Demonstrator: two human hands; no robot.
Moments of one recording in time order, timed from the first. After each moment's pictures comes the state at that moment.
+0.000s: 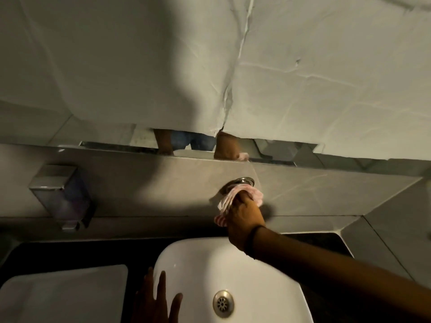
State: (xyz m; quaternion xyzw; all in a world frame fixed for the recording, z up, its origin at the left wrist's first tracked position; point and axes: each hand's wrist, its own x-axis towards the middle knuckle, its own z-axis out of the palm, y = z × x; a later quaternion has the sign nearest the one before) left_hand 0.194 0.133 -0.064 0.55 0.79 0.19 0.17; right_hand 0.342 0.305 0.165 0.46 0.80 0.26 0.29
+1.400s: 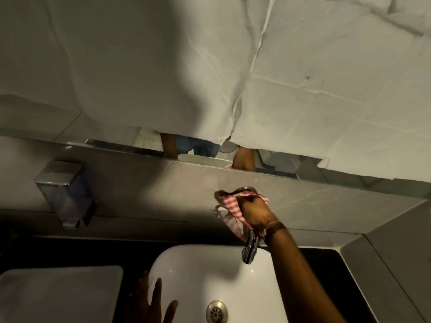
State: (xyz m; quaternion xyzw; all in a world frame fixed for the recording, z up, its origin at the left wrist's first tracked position) left_hand 0.194 0.137 -0.081 0.58 0.76 0.27 0.14; right_hand 0.365 0.355 0.166 0.63 0.51 -0.55 -0.20
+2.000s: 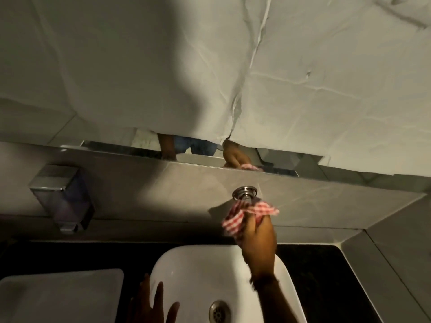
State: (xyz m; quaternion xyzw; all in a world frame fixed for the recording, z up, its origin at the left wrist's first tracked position) left_hand 0.192 0.137 -0.070 0.60 0.72 0.29 0.19; right_hand 0.367 0.285 0.121 0.70 0.55 -0.26 -0.38
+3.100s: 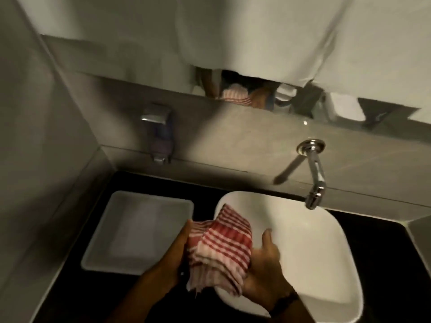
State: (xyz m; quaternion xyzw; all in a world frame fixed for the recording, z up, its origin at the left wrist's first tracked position) left_hand 0.127 0.055 0.028 0.05 0.50 0.49 0.71; right_hand 0.316 0.115 0.064 0.36 -0.01 -0.91 -0.20
